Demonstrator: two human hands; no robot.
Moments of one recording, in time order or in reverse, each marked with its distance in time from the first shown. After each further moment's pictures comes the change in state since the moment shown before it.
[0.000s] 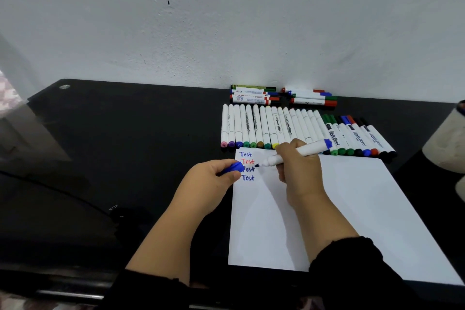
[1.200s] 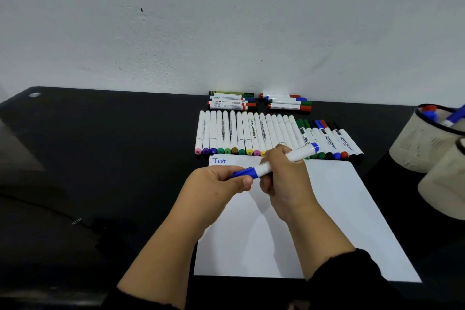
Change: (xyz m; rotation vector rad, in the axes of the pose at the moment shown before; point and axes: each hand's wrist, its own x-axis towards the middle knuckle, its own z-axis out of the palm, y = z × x) left_hand -0.012 0.037 0.037 -0.342 -0.039 0.042; right_hand -0.012 -0.026 -0.026 0.124 -0.064 0.132
